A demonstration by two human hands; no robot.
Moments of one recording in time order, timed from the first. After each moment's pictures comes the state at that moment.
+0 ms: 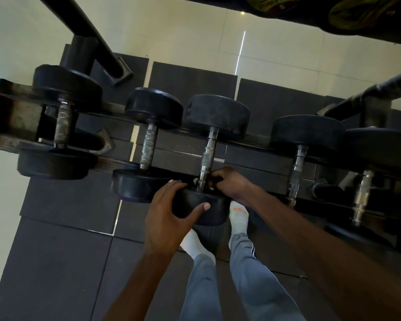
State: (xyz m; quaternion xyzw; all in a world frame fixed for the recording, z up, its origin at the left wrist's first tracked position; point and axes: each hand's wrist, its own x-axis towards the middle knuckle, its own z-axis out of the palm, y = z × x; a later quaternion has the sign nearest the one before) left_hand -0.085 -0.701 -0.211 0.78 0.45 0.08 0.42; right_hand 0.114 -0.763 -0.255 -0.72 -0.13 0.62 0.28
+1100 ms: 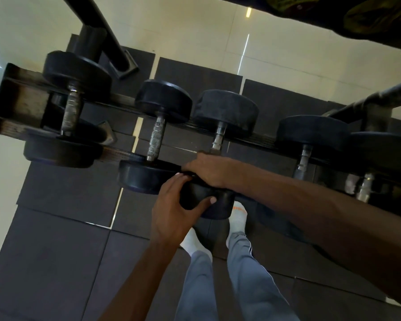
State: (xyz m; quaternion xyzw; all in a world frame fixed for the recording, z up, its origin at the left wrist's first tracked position) left_hand -0.087 -0.699 -0.216 0.78 0.43 0.07 0.44; right_hand 0.107 -0.697 -0.223 -0.61 -0.68 0.39 0.01
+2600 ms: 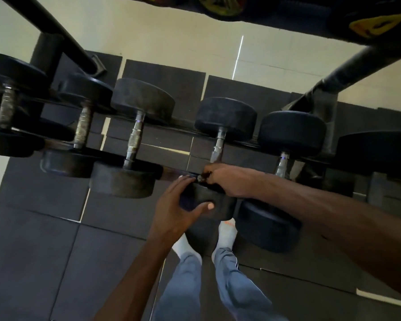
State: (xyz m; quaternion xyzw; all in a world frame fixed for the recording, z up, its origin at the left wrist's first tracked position) left_hand 0.035 -0.887 -0.209 0.80 0.39 0.03 0.46; right_hand 0.259 -0.940 -0.220 -0.57 -0.71 0.41 0.04
